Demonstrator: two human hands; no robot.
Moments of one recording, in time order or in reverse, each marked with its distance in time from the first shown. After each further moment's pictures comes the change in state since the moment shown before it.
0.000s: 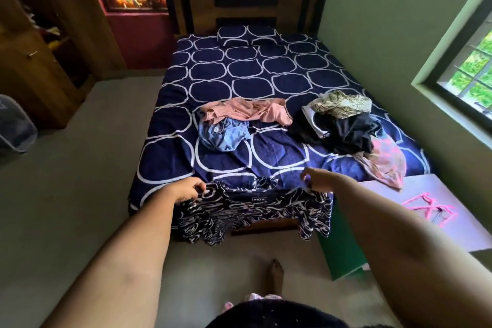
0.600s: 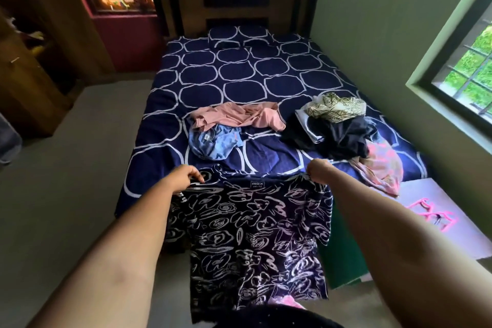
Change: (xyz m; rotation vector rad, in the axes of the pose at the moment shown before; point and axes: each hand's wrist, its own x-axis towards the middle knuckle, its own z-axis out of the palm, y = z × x) left_hand 0.044 0.051 -0.035 0.096 0.234 0.080; right_hand 0.039 0.022 -0.040 0.053 0.166 0.307
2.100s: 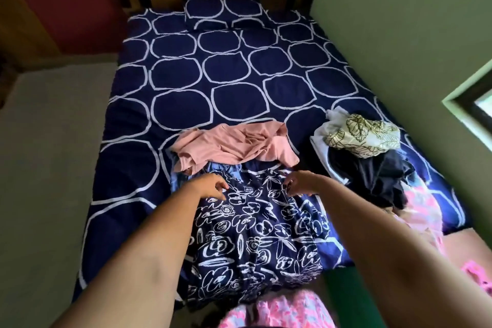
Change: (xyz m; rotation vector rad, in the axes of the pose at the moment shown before) left_hand 0.388 0.030 -0.057 0.170 -0.481 0.168; right_hand 0.341 -0.104 -0.066 0.006 -0.324 -0.168
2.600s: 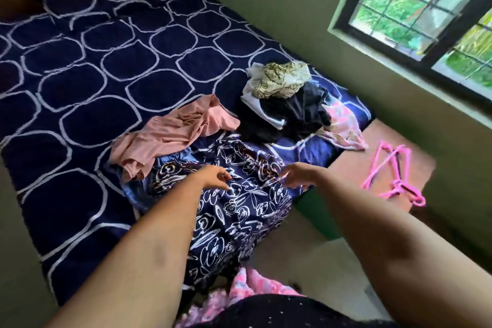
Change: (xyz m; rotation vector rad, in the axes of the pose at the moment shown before) left_hand -0.007 0.077 0.063 0.202 -0.218 0.276; right_hand -0.138 0.031 0.122 0.555 0.048 0.344
